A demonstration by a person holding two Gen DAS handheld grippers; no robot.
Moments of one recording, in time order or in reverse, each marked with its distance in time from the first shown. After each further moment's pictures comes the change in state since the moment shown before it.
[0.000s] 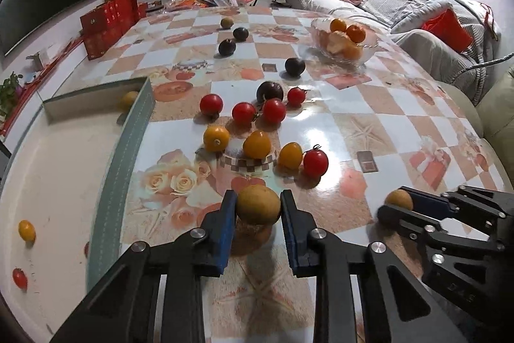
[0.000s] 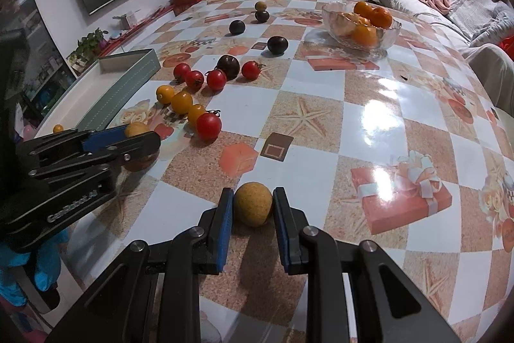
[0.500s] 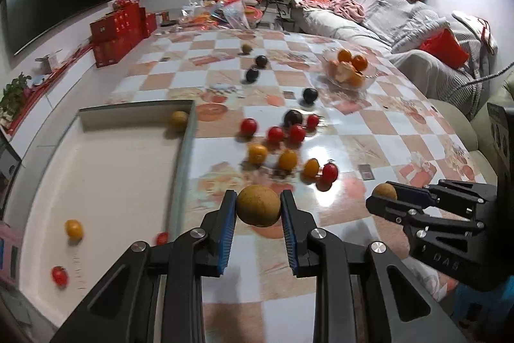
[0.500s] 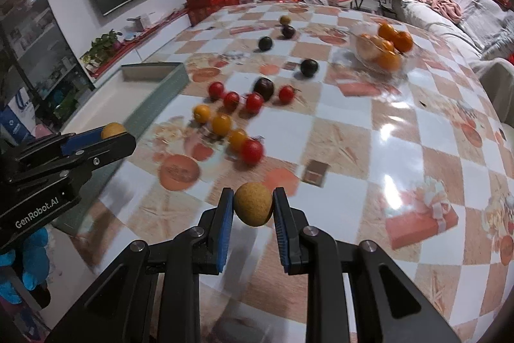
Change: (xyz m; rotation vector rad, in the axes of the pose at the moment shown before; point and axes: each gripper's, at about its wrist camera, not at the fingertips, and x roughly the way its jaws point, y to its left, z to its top) left arm -0.057 0.041 0.001 -0.031 -0.065 0.012; right arm -0.016 0.034 0.023 -0.032 -0.018 0.059
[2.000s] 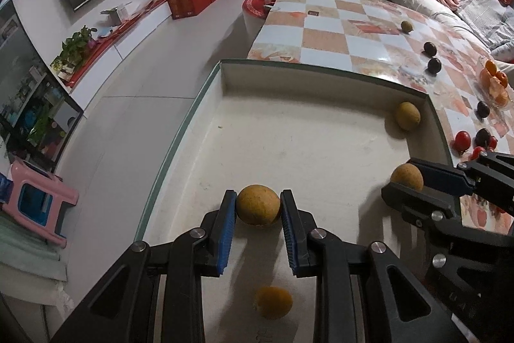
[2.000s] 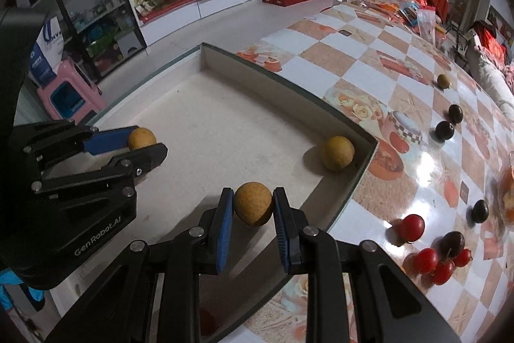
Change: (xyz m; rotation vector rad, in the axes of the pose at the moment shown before) left arm 0.063 0.176 0.019 -0.150 0.200 0.329; right arm 0.132 0.171 0.099 -0.329 0.119 0.100
